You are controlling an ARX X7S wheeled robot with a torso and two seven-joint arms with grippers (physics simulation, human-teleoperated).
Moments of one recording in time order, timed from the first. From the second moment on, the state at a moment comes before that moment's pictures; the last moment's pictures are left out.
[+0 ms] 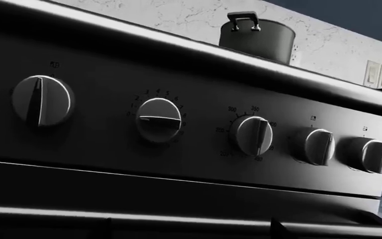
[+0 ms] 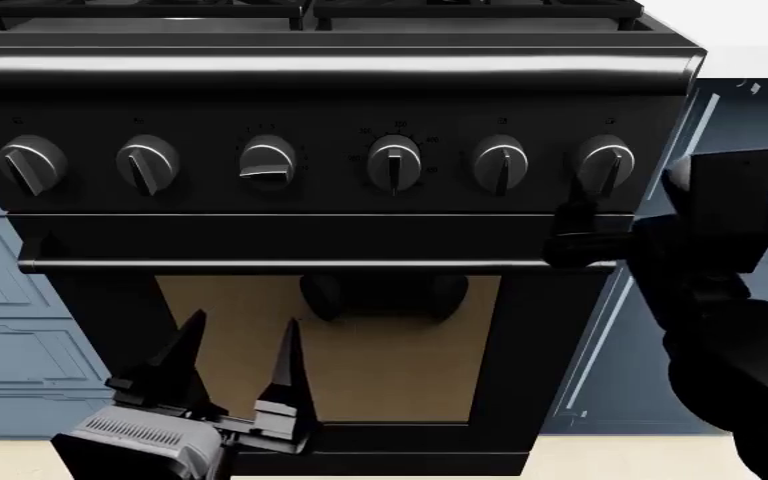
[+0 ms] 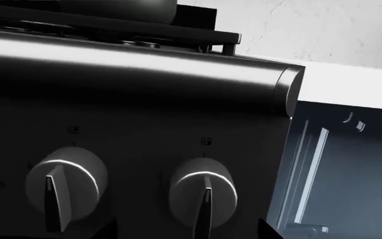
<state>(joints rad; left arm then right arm) 0.01 -0.54 0.50 0.44 -0.51 0.23 -0.41 0.66 0.67 -0.19 -0.44 0.89 0.83 0.53</state>
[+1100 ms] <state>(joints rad) 0.01 -0.53 0.49 0.39 -0.54 0.26 -0.41 0.78 0.61 -0.26 -0.23 0.84 0.84 0.48</state>
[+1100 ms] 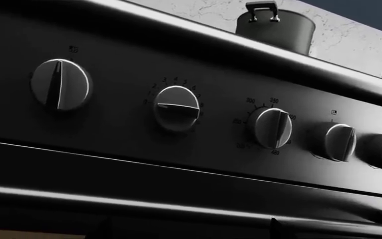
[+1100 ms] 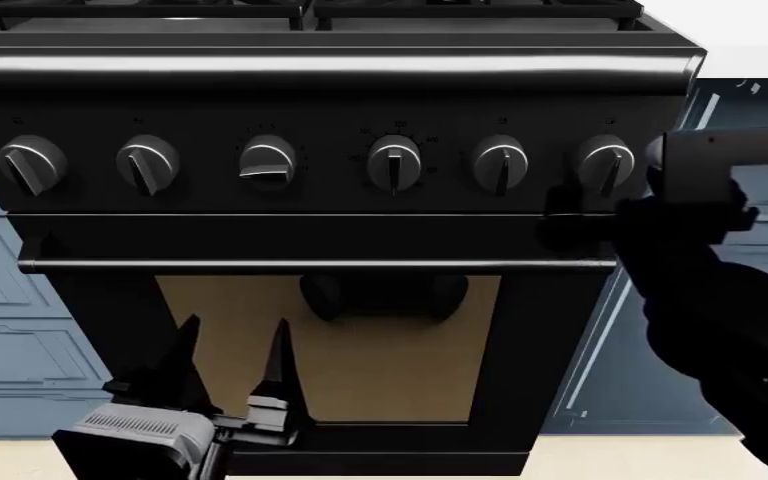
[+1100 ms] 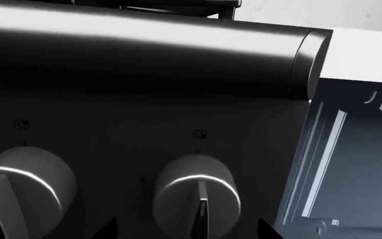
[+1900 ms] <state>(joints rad) 0.00 -0.53 0.49 0.36 -0.55 0.27 -0.40 0.84 0.57 -0.32 -0.10 0.77 0.80 0.44</state>
